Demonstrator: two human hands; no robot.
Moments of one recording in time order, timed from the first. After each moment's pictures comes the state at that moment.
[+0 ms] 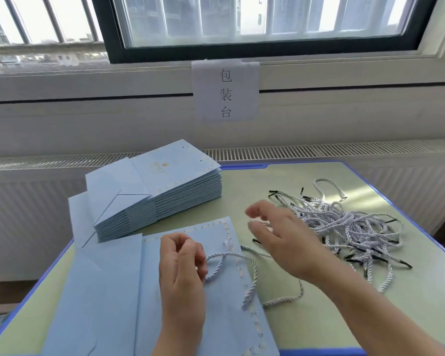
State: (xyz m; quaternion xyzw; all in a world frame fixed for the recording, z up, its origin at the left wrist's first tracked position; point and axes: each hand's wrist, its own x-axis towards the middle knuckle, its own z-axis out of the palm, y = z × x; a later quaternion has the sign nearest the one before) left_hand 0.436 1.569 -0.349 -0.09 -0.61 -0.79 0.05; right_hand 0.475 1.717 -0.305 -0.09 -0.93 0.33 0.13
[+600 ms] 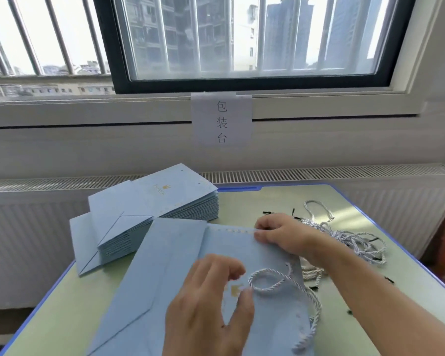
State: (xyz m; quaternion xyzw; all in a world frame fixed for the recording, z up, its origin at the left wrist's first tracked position) left_hand 0.465 1.549 -0.325 -0.41 -0.76 -0.43 0.27; right_hand 0.454 1.754 -0.291 -0.12 -0.87 0.47 0.00
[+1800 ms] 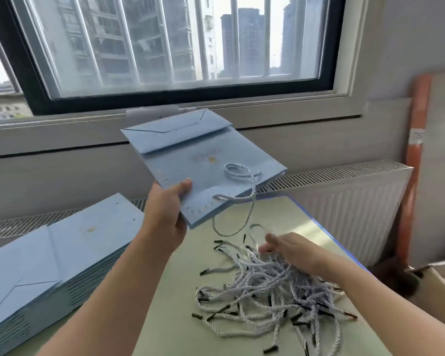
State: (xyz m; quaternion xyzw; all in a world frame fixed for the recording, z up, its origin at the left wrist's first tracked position) left_hand 0.329 1.713 -0.240 -0.15 -0.49 -0.84 -0.18; right_hand 0.464 1.892 -0.327 -0.20 -0.88 0.42 0.02
